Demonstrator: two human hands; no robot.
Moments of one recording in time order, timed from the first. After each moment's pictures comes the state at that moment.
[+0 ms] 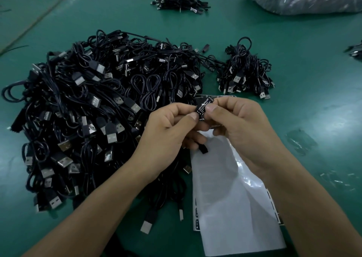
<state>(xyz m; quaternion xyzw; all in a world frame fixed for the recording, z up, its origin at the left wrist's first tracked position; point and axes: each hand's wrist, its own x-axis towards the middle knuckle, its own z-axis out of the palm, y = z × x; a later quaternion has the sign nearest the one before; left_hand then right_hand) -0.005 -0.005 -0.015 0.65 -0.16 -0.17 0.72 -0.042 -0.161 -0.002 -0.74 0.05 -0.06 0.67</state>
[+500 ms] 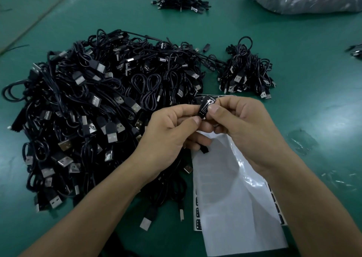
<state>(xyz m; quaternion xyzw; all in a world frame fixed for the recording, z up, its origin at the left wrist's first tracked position) -0.003 -0.004 -0.013 0.65 -0.18 -0.20 0.71 -0.042 -0.164 -0.001 -0.75 0.05 -0.08 0.65</state>
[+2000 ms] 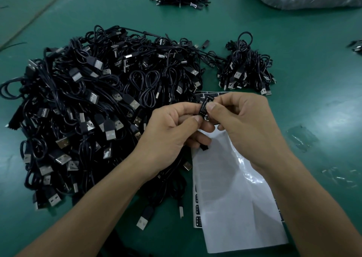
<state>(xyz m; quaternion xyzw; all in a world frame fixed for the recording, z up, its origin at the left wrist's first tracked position) -0.007 -0.006 -0.012 0.66 -0.19 -0.20 0.69 -0.044 -0.161 -0.003 -0.82 0.09 -0.15 0.55</state>
